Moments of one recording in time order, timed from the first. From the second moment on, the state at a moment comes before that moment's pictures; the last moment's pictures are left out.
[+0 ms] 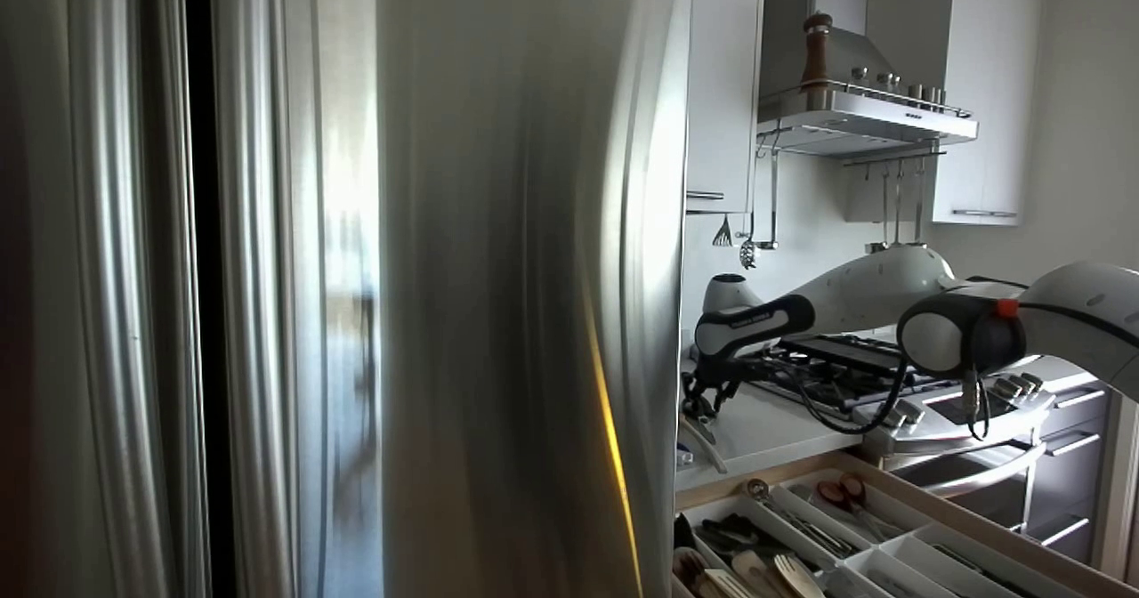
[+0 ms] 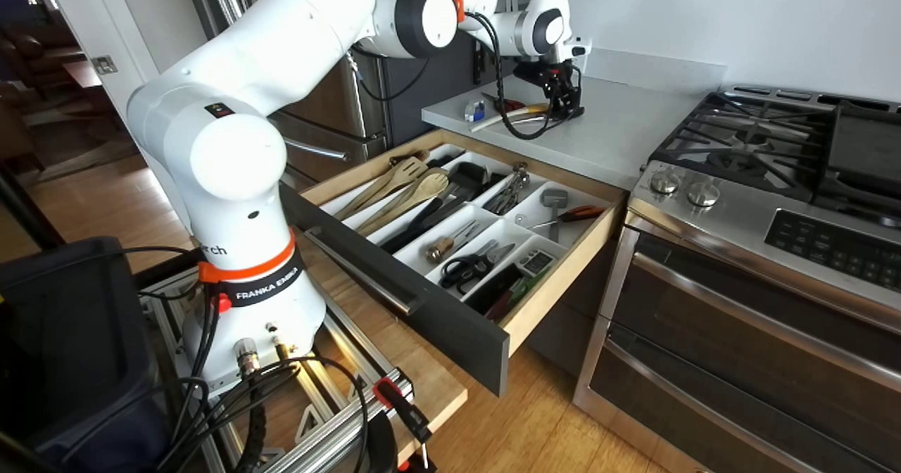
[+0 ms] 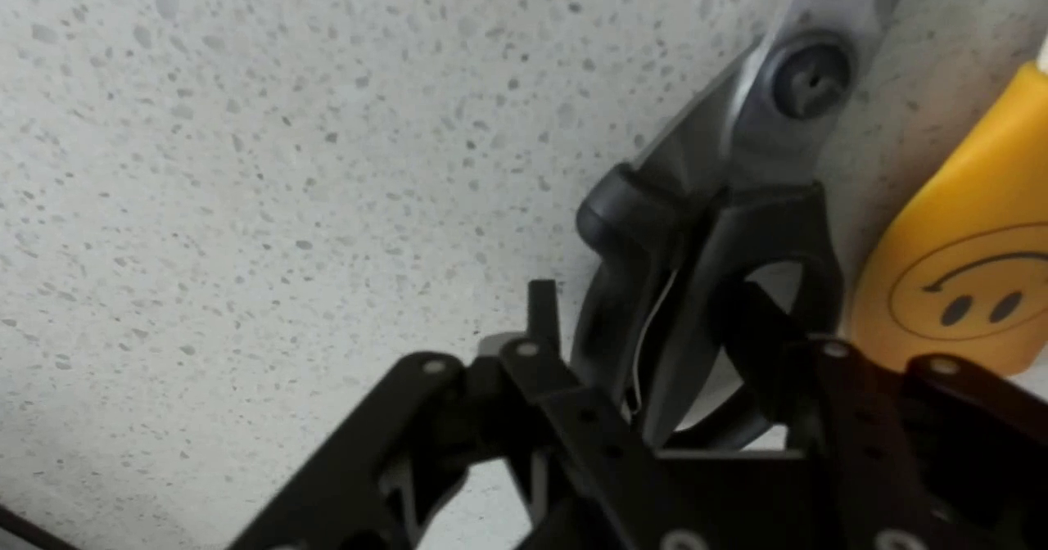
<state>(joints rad) 0.11 1.03 -0.09 -0.91 -0.07 2.27 0.39</state>
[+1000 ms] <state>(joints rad) 0.11 1.05 -0.10 -0.86 -0.07 2.15 0.39</state>
